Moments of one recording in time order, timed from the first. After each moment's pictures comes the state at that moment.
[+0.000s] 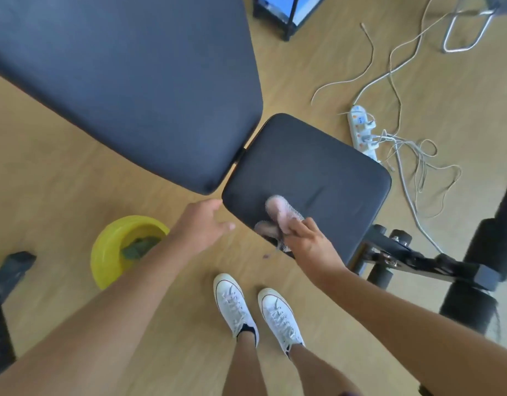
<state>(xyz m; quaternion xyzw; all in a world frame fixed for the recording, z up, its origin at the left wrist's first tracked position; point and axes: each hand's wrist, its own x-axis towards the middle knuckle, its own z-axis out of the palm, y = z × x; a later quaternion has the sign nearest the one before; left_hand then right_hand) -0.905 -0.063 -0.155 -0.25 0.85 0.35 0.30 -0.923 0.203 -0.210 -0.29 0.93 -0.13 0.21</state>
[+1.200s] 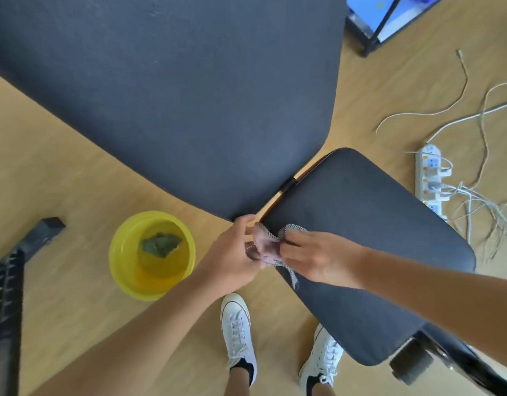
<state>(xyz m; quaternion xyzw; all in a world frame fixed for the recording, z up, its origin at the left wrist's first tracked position) -0.911 -0.064 -0.211 -0.31 0.78 0.48 0.24 -1.050 0.120 -0.233 -0.78 0.63 -0.03 0.06</state>
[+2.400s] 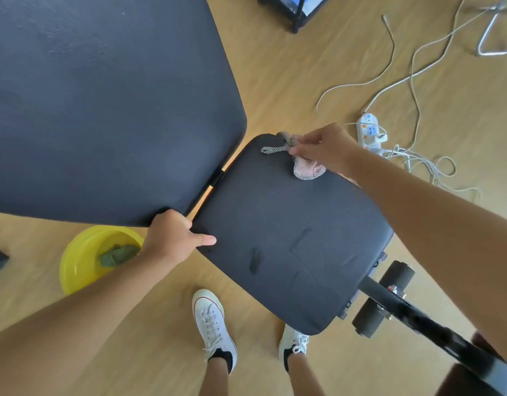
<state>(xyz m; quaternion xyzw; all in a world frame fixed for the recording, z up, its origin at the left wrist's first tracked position) -0.968 -0.055 -0.218 -0.37 0.83 0.30 0.29 -1.221 0.173 -0.219 -0.04 0.86 -0.33 0.39</state>
